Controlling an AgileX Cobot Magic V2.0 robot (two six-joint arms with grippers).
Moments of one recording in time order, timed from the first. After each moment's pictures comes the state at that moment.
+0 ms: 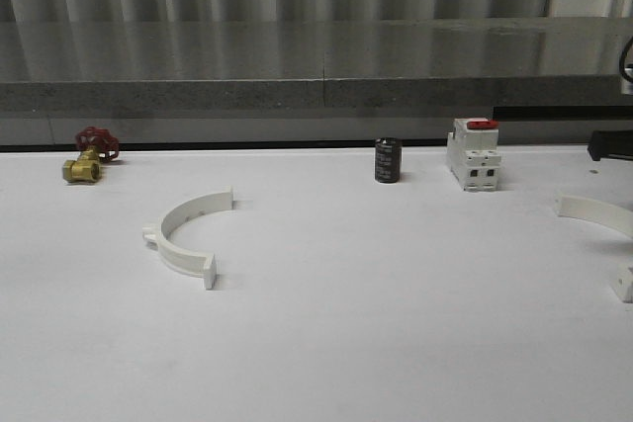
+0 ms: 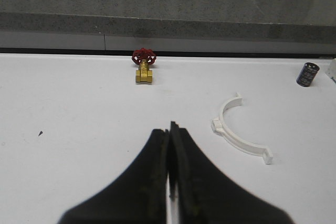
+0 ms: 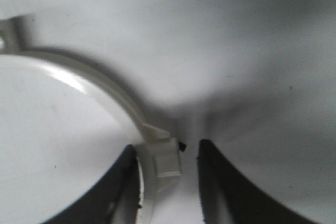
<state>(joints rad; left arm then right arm) -0.19 0.22 -0.41 0.07 0.58 -0.15 -0.08 1.88 -1.19 0.04 0.72 0.16</state>
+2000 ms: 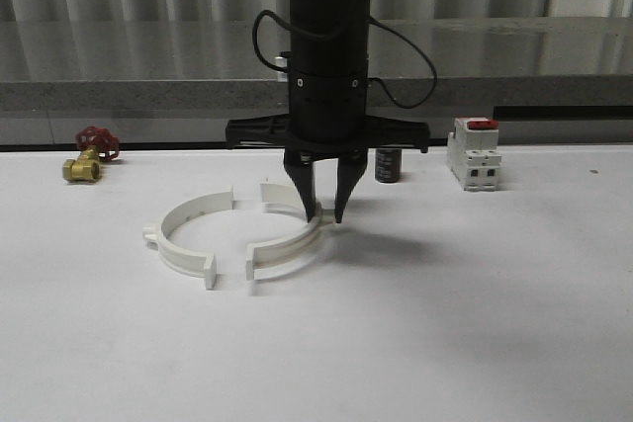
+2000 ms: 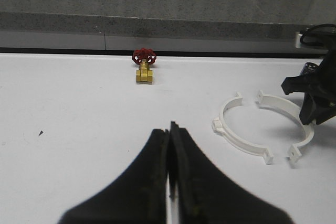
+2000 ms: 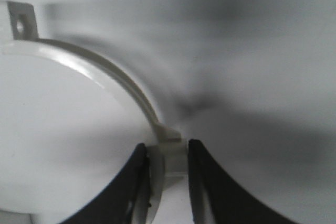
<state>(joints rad) -0.19 0.22 -0.41 0.07 0.58 -0.15 0.63 2.25 -1.91 -0.11 1.10 0.77</state>
